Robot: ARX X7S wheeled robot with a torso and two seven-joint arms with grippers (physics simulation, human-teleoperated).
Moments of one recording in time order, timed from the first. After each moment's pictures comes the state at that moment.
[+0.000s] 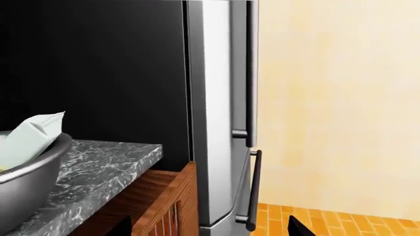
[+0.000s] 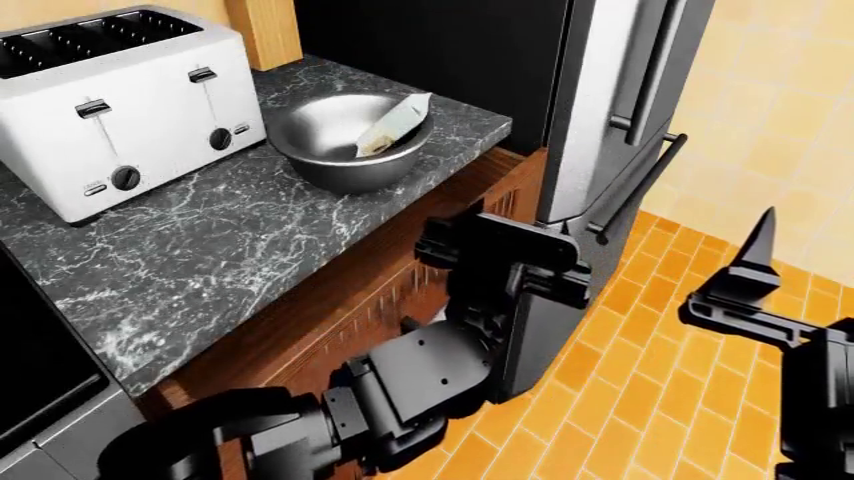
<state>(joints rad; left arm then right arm) -1.10 0.00 1.52 -0.55 -1.03 0.31 -0.65 0.94 1.29 -1.41 -0.66 0.78 -0.36 1.46</state>
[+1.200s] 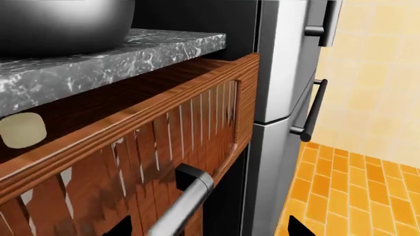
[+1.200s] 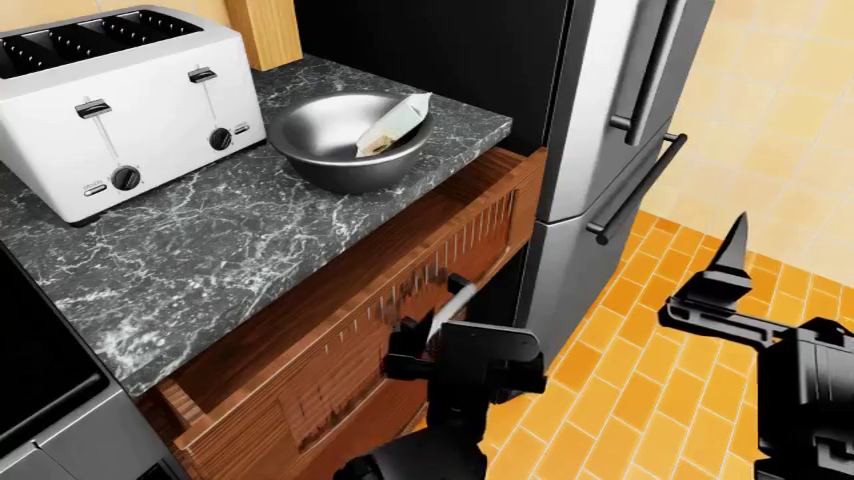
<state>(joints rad) -0.83 0.00 1.55 -0.59 -1.00 0.31 -0.91 0.91 1.25 -1.39 -0.63 0.77 -0.35 1.43</state>
